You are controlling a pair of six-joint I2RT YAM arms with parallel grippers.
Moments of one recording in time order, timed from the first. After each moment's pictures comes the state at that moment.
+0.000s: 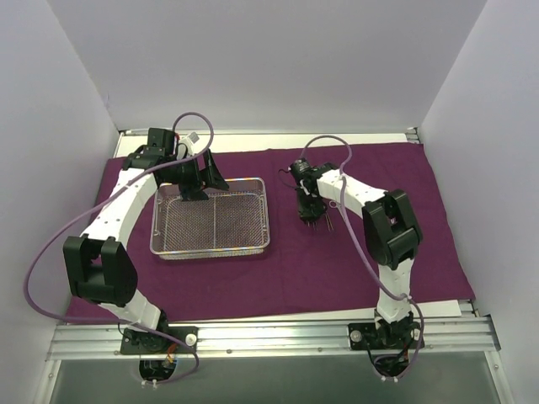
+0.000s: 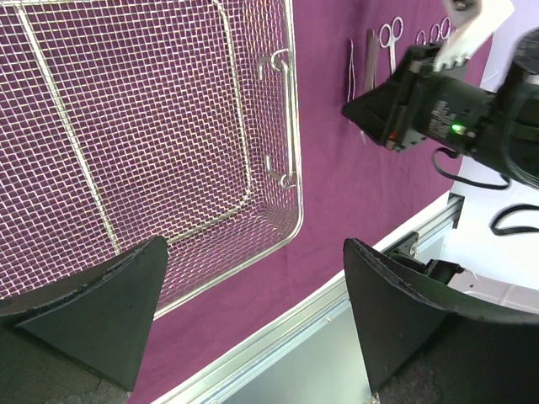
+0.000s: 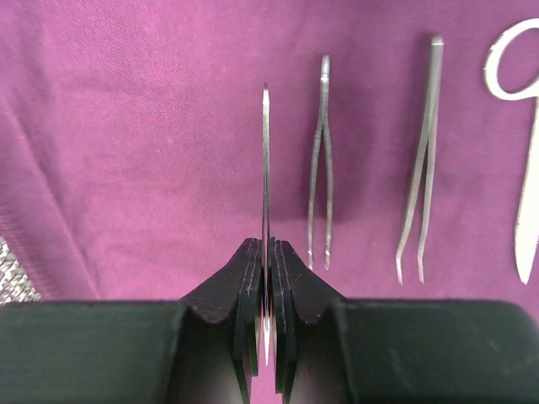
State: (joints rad) left arm -0.16 1.61 1.44 -0.80 0.55 -0.44; right arm 0.51 1.97 1.44 -0.79 0.13 0.47
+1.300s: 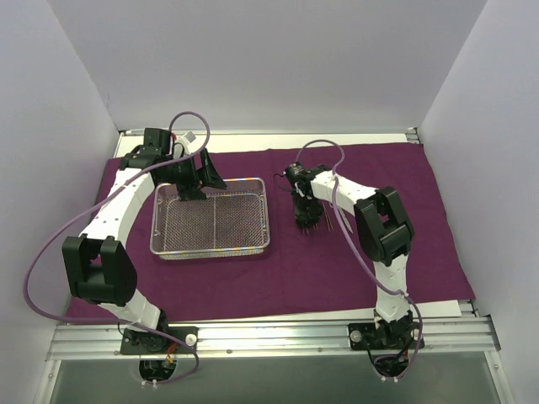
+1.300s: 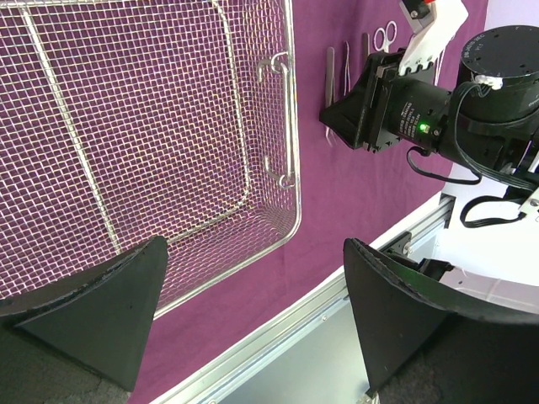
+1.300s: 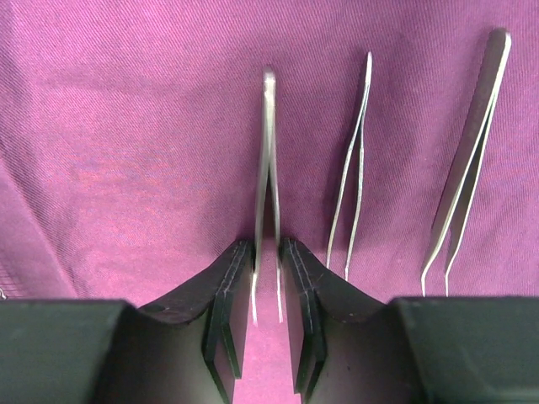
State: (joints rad) left arm -0.13 1.61 1.44 -0.80 0.58 -0.43; right arm 0.53 2.05 1.46 -0.80 0.12 0.47
